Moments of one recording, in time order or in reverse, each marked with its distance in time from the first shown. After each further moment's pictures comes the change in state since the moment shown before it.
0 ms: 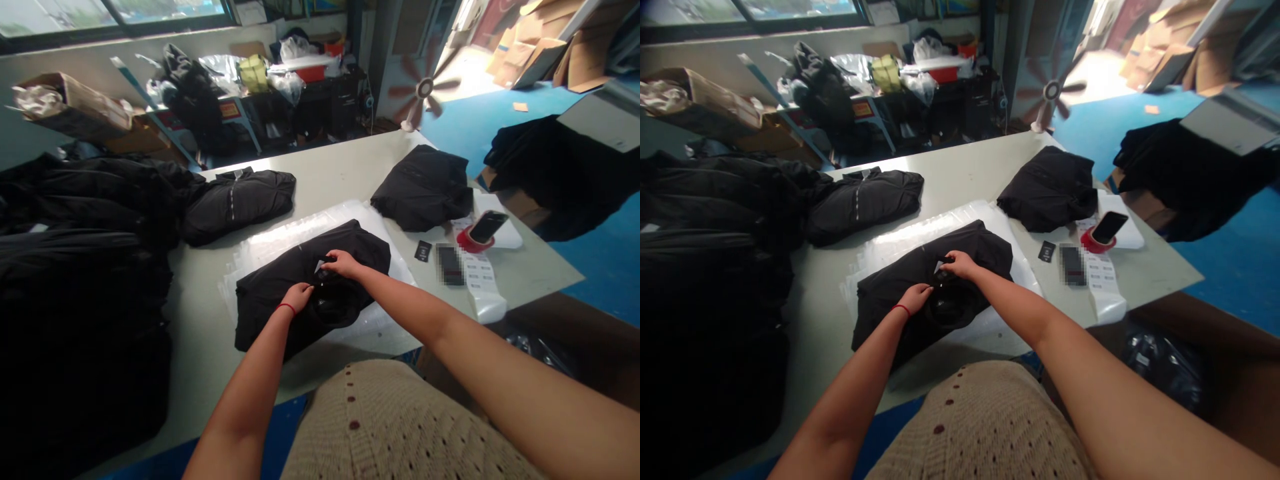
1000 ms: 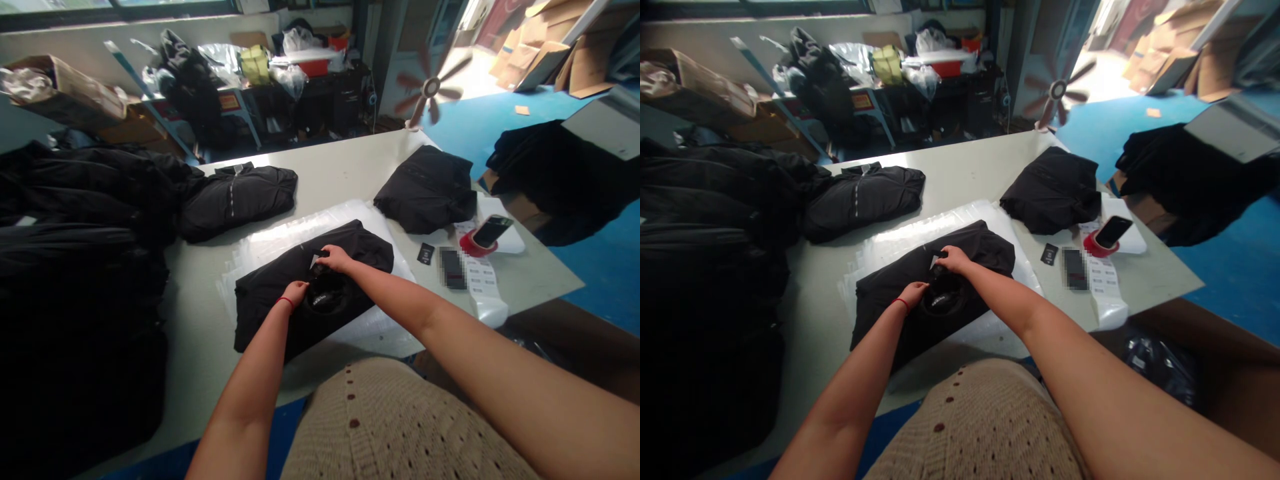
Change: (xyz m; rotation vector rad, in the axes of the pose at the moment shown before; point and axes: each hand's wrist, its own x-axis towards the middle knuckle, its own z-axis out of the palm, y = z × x) left_hand 0.030 -0.027 0.004 -0.304 -0.007 -0.224; right_hand 0.034 -0.010 0.015 -0.238 0.035 0.003
